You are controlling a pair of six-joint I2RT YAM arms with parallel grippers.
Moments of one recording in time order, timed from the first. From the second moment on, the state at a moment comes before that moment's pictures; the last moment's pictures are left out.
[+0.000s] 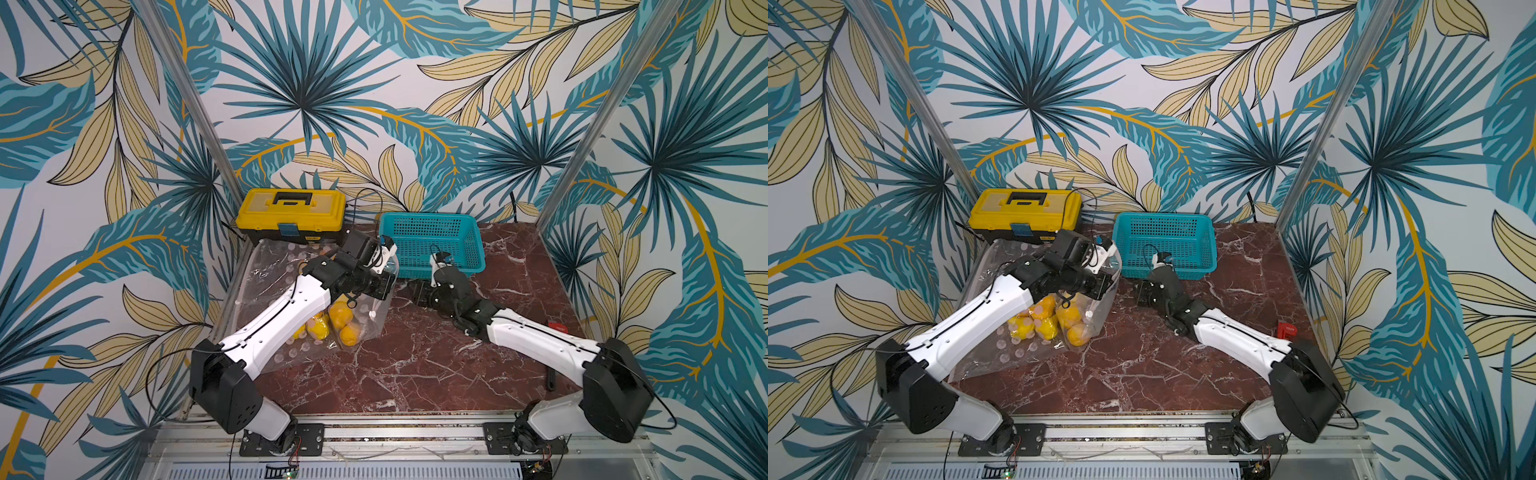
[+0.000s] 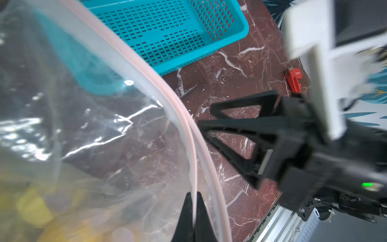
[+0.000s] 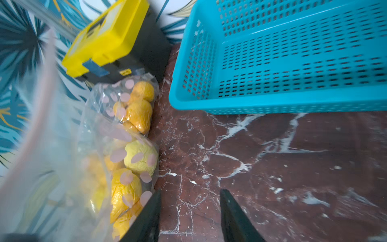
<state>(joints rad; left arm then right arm) -0.63 1.55 1.46 -0.78 0.25 -0.24 0.63 1.38 0.93 -0.08 0.13 0.71</state>
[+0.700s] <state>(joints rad) -0.96 1.73 1.53 -0.71 -0.19 -0.50 0.44 1.19 0.84 -0.36 -0.18 0.83</state>
